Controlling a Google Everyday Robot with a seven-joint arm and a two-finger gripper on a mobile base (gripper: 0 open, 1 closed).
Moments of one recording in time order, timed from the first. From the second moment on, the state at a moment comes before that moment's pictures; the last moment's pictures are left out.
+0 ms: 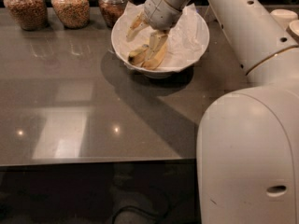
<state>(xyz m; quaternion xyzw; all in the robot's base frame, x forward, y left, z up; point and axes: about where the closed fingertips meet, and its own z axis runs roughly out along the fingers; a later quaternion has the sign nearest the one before) 0.677 0.020 0.909 -0.91 0.31 0.07 0.27</state>
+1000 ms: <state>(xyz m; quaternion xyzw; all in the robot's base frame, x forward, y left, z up) 0.682 0.026 0.881 -0.91 0.31 0.09 0.27</state>
